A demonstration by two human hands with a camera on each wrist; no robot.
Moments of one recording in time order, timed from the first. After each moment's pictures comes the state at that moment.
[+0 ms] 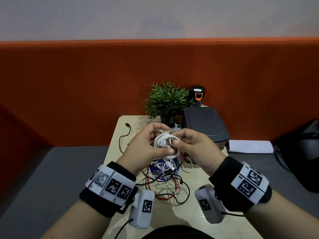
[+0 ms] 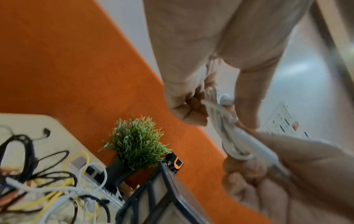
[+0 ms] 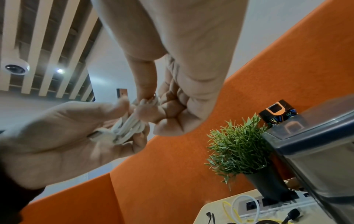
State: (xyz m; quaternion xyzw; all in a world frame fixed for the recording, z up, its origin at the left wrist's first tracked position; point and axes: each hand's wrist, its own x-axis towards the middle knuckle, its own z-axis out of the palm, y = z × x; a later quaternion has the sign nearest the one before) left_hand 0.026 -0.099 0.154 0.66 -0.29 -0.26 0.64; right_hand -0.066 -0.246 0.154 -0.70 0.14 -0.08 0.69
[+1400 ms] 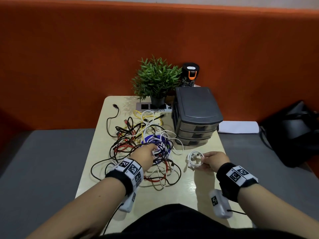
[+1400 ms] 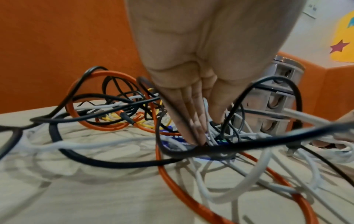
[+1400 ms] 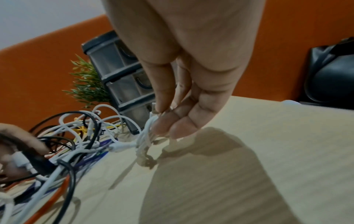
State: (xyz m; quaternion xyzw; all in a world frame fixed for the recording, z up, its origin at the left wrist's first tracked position) left_hand 0.045 -0.127 0.007 0.89 -0.31 -0.29 0.17; right_hand -0.114 -0.335 -0.008 -0.62 0.55 -0.01 0.56
